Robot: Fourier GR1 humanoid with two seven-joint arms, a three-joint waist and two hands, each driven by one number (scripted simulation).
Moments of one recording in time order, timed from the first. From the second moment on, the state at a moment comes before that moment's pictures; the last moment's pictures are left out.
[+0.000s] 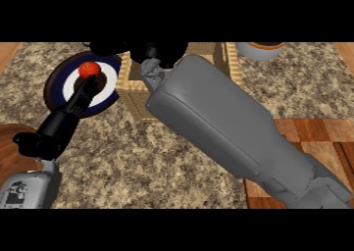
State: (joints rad) left arm -0.20 0.18 0.04 -1.55 -0.06 -0.22 0.01; right arm -1.32 0.00 0.41 -1.08 0.74 -0.54 1.02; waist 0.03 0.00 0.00
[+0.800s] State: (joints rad) left arm -0.19 0.18 0.04 -1.57 -0.07 -0.22 0.01; right arm -1.21 0.00 0.30 -0.78 0.71 -0.74 0.67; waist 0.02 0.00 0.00
